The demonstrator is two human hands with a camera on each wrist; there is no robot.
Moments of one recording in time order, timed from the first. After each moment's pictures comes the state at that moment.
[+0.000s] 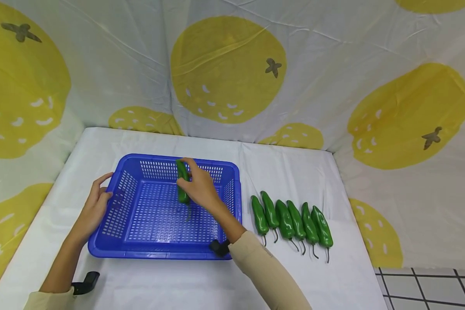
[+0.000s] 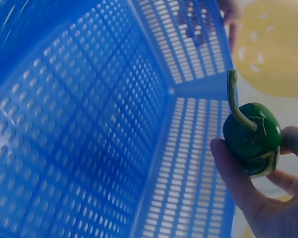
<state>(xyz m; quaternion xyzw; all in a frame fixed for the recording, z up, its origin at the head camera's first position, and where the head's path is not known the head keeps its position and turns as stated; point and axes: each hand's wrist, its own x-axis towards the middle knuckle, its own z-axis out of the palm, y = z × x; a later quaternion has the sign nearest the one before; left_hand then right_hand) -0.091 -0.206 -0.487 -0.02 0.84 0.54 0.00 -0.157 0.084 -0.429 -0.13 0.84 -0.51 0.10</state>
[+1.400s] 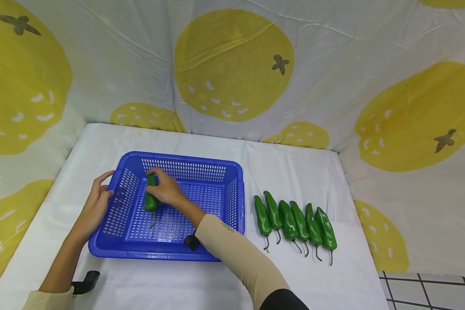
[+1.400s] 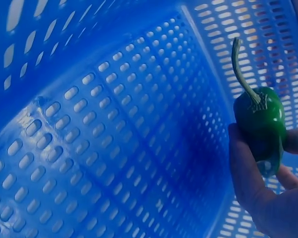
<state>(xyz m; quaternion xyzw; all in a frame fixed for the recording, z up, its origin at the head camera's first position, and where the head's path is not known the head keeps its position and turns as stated) -0.094 -0.208 -0.491 -0.02 0.83 0.55 0.01 -0.173 -0.006 -0.477 -0.10 0.80 -0.53 0.24</state>
